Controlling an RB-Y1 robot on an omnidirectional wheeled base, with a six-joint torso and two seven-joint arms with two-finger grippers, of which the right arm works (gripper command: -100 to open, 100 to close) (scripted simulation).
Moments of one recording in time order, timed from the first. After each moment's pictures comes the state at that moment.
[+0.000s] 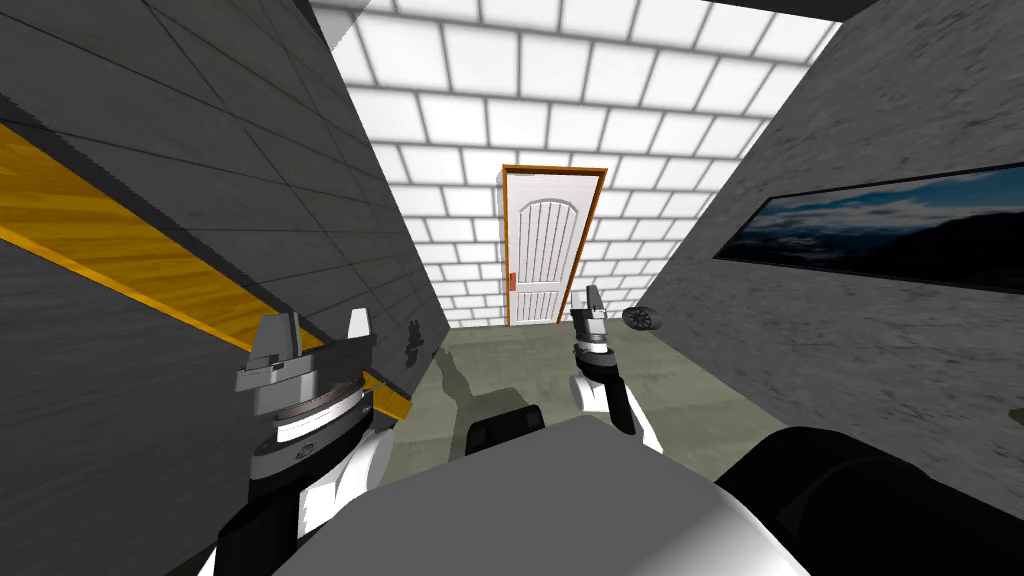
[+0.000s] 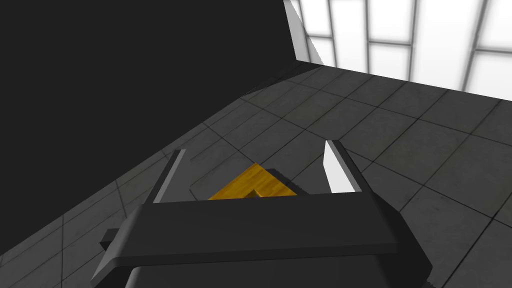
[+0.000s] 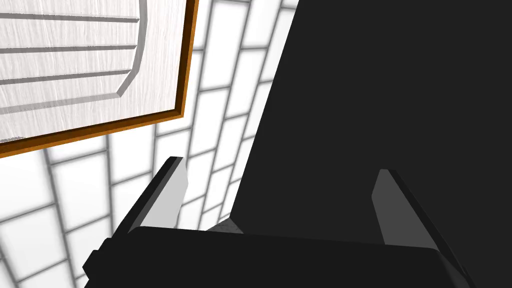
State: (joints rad) arm 0.51 0.05 -0.03 -2.33 0.06 -0.58 0.12
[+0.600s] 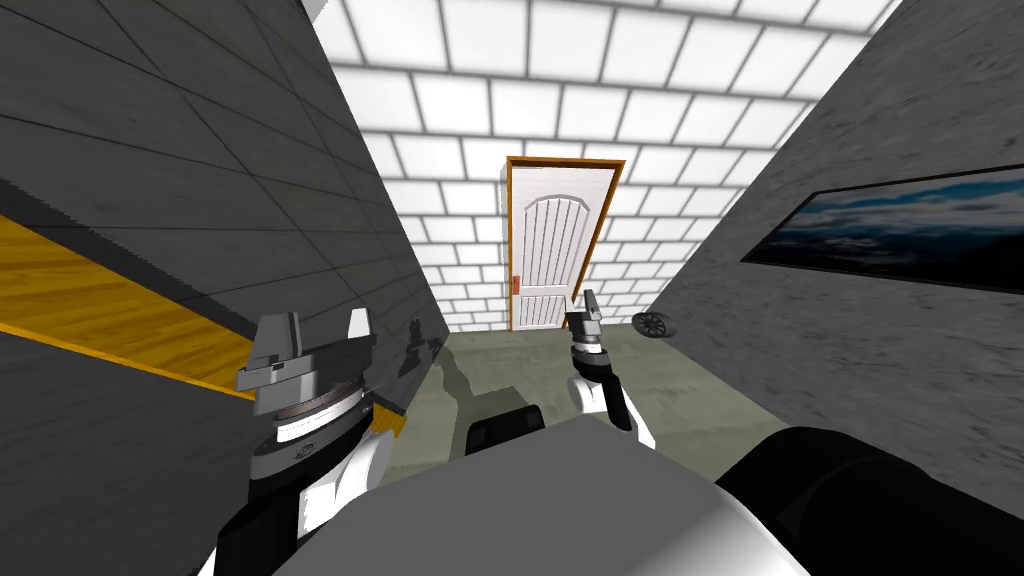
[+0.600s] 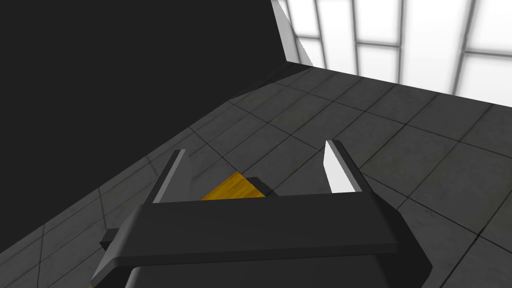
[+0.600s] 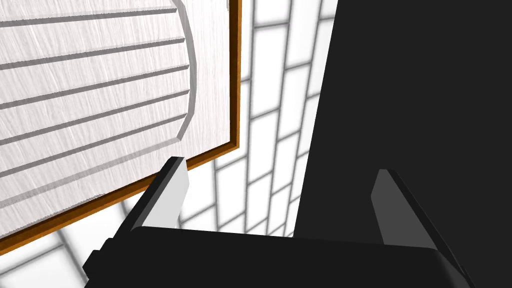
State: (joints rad) arm 0.50 -0.01 0.01 -2.26 -0.06 -0.59 0.04
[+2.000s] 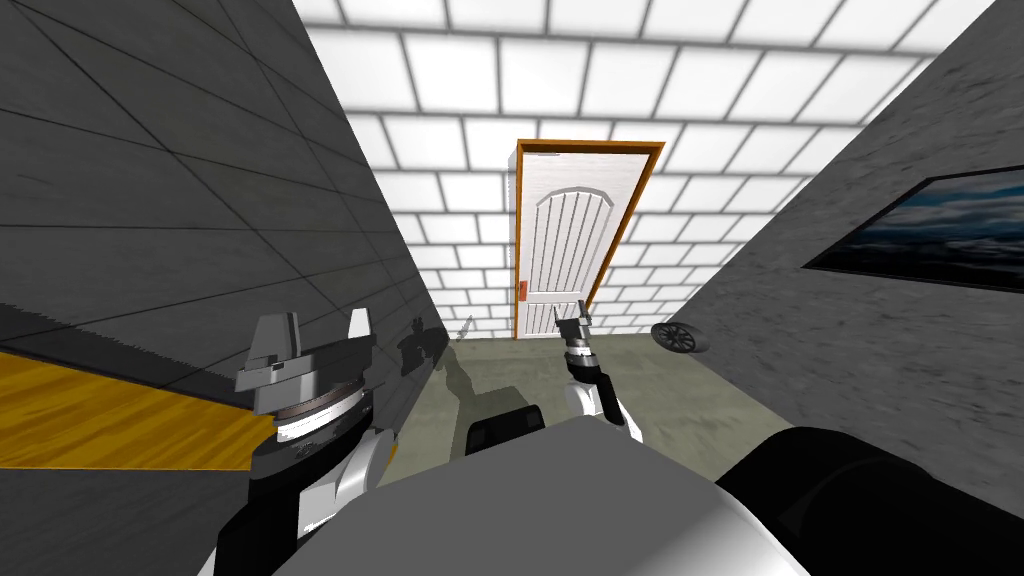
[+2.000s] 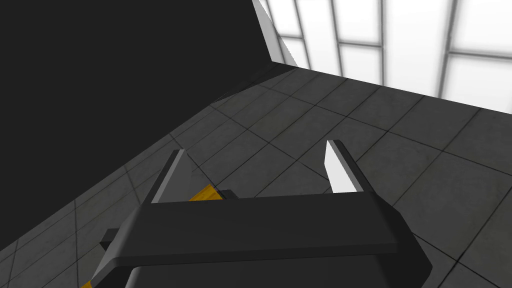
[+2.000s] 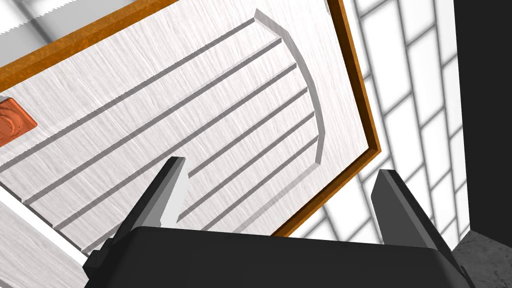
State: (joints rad) arm 0.49 -0.13 0.09 -2.12 -0.33 -0.60 -0.17
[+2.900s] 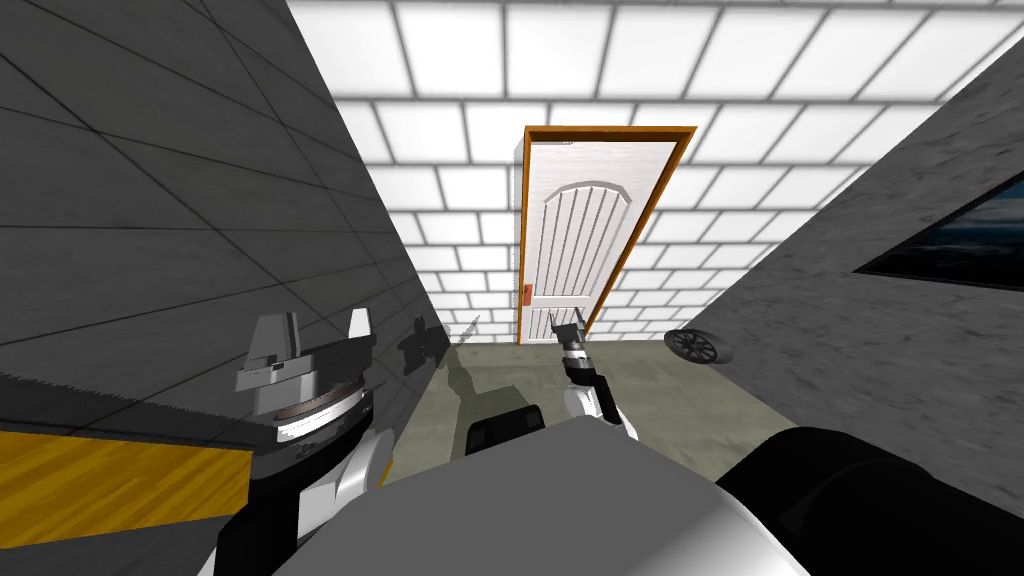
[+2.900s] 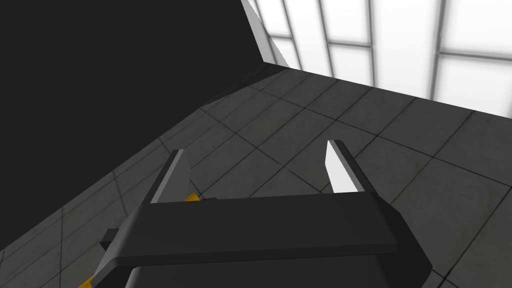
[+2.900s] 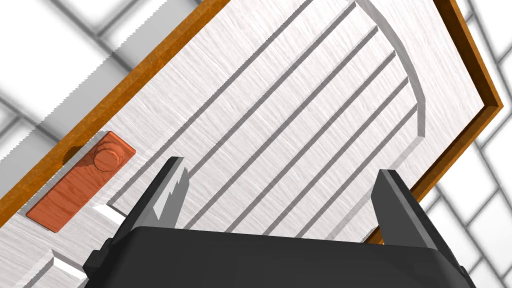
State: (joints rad) arm 0.48 -0.20 0.15 -2.03 -0.51 -0.61 -0.30
